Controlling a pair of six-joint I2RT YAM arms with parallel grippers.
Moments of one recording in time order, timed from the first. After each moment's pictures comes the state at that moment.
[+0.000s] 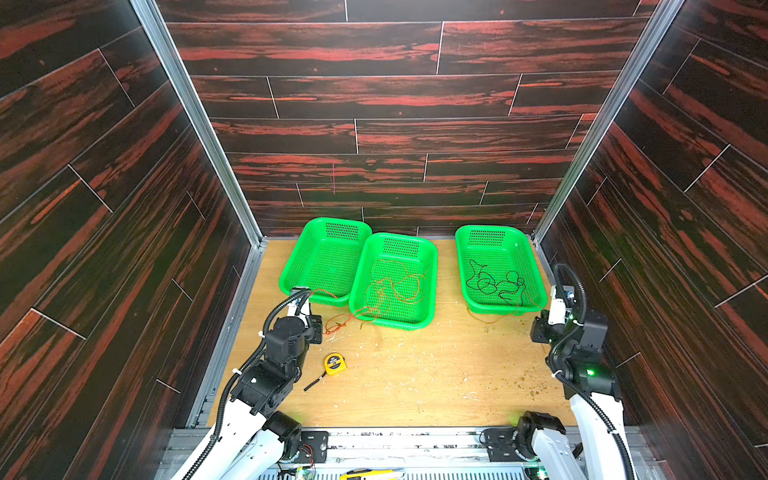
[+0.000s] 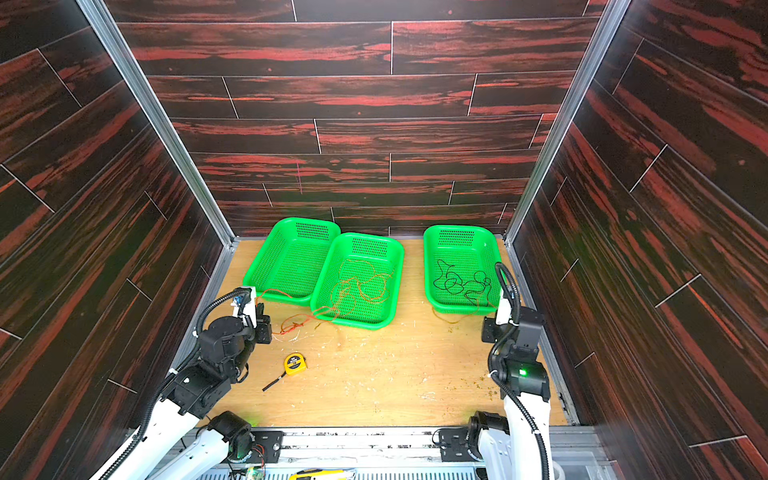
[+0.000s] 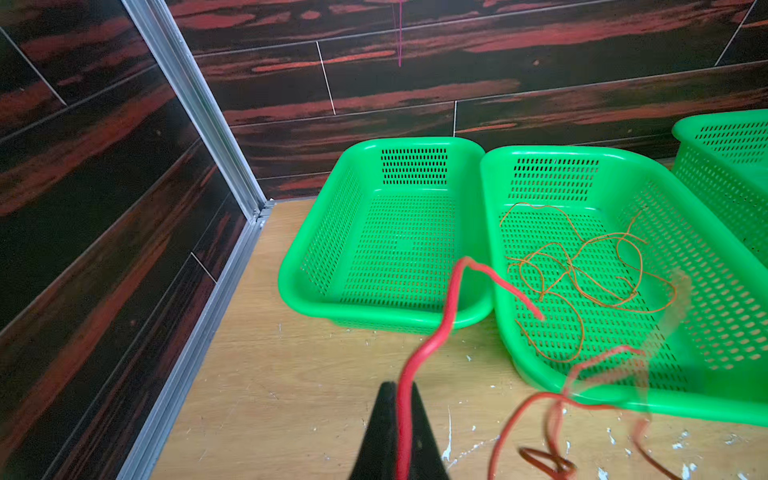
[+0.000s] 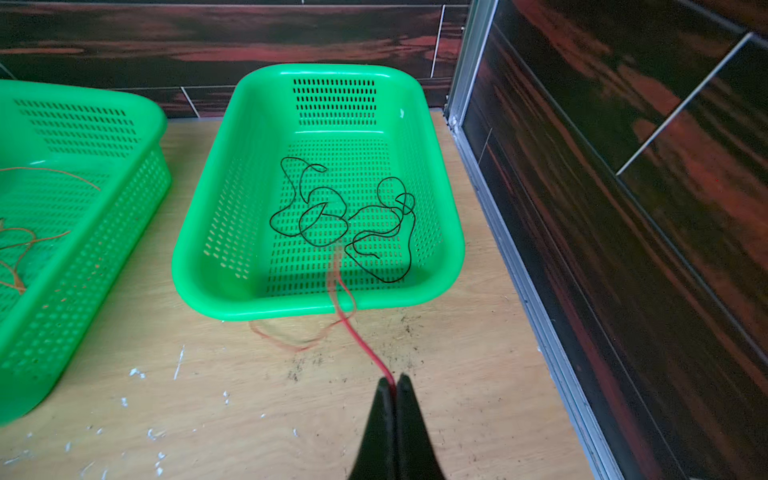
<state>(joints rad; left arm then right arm) -0.44 0.63 0.60 -0.31 -0.40 -0.05 -0.16 0.67 0.66 -0.48 -0.06 -0.10</state>
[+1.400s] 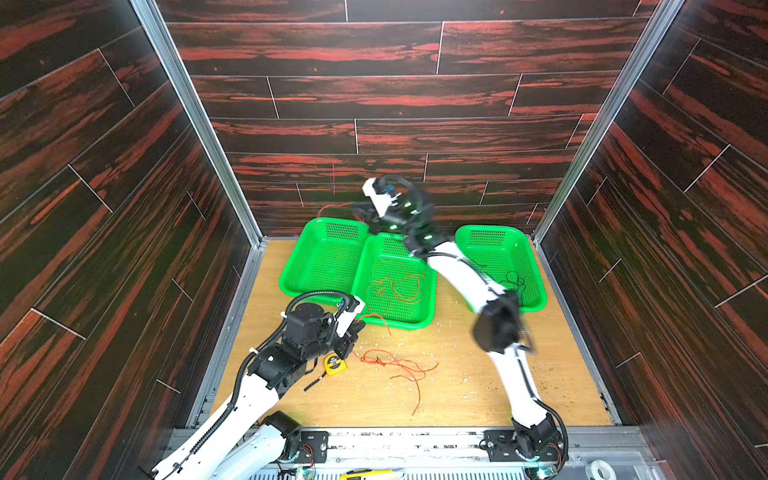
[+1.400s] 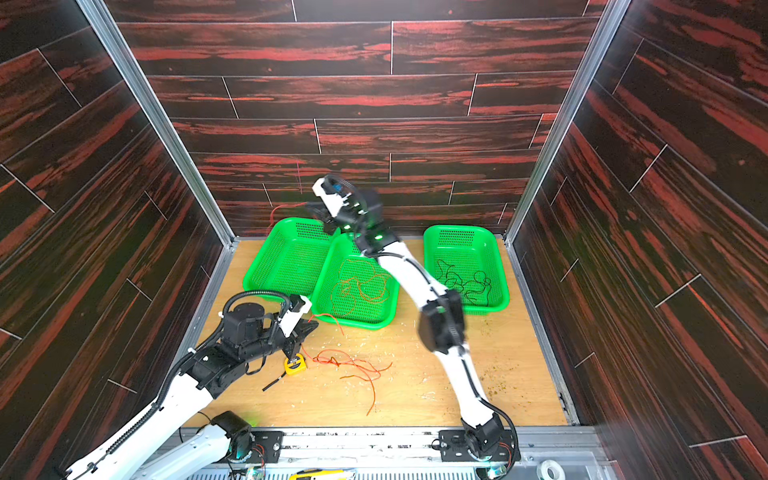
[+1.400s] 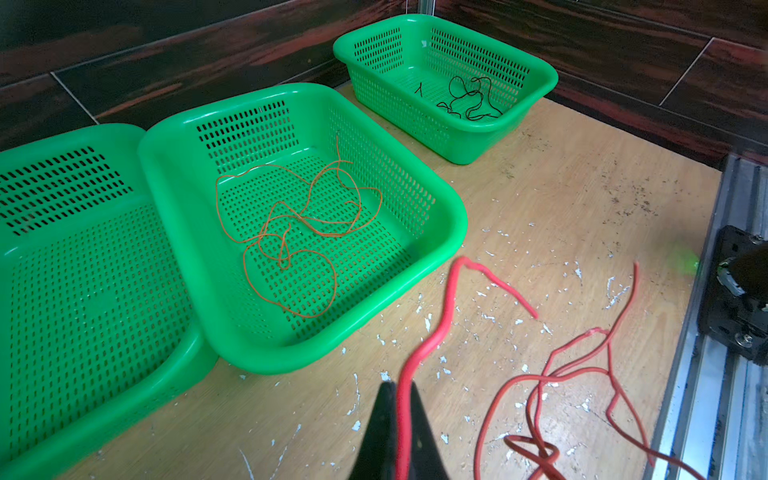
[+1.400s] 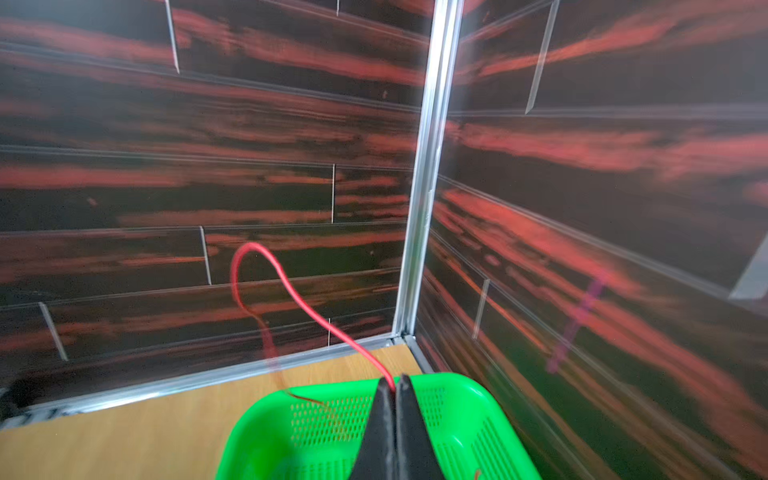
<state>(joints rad) -0.49 0.82 0.67 -0.34 0.32 0.15 0.63 2.51 2.53 0.10 -0.62 -0.05</state>
